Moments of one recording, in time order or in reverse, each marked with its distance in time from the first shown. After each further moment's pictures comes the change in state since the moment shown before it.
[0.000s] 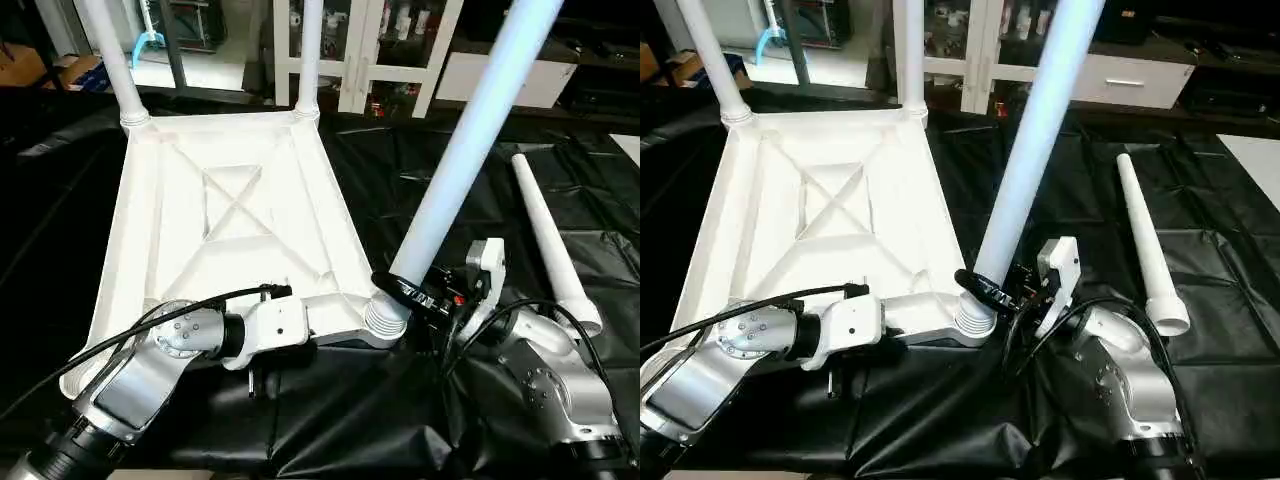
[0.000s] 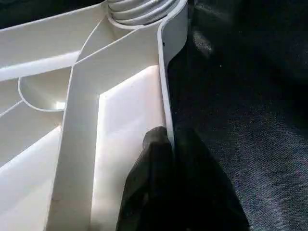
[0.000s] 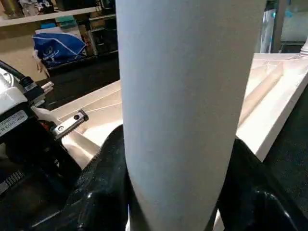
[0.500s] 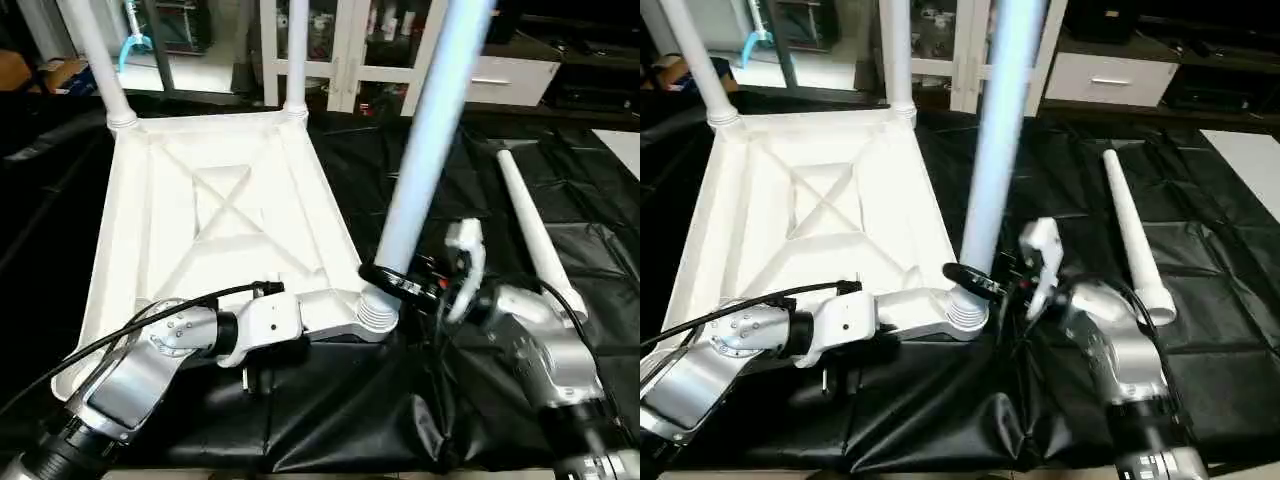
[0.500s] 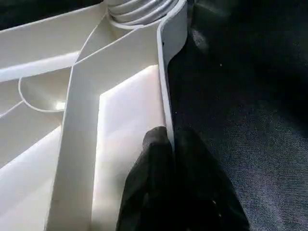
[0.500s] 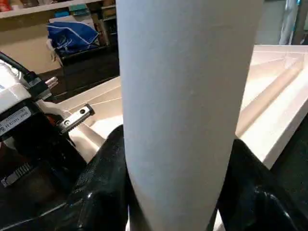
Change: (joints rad) left arm 0.005 0.008 0.016 0.002 0.001 0.007 0.003; right arm -0.131 -0.011 0.022 0.122 -0.017 0.023 0.073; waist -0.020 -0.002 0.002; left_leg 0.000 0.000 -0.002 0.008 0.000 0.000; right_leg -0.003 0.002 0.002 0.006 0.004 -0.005
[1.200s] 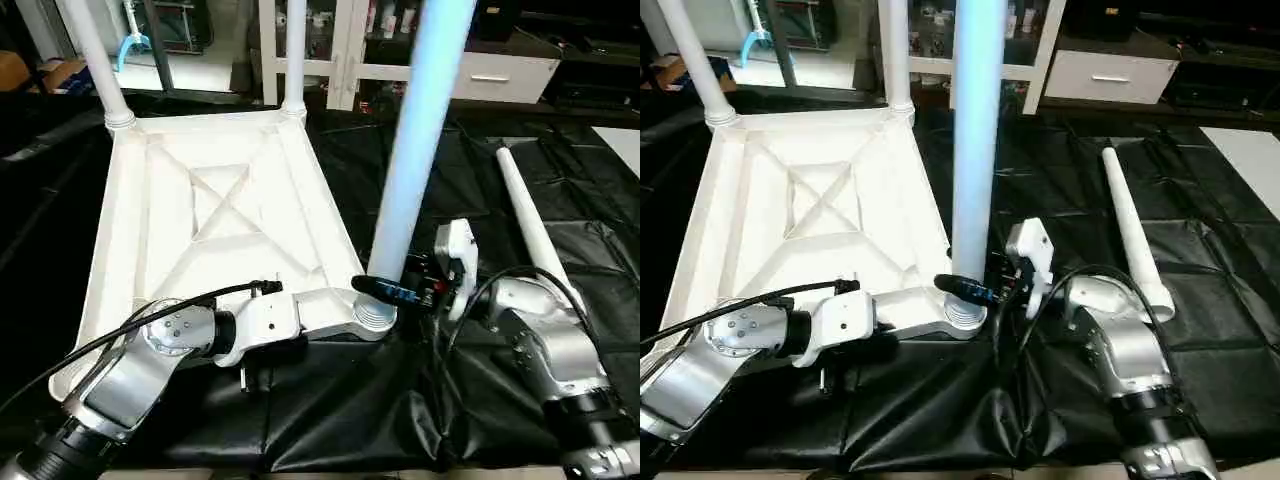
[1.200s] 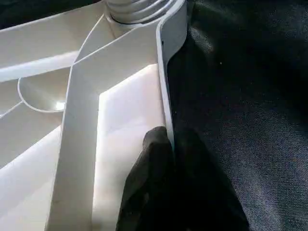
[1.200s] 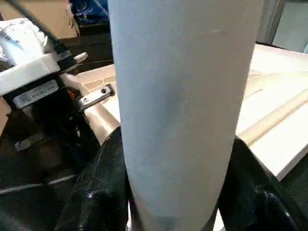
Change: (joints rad) left arm 0.003 0.016 0.005 -0.003 -0.004 0.008 -0.001; right arm -0.096 -0.023 0.084 0.034 -0.078 -0.028 0.071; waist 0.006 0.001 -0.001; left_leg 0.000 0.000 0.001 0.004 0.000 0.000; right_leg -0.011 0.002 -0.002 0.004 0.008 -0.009
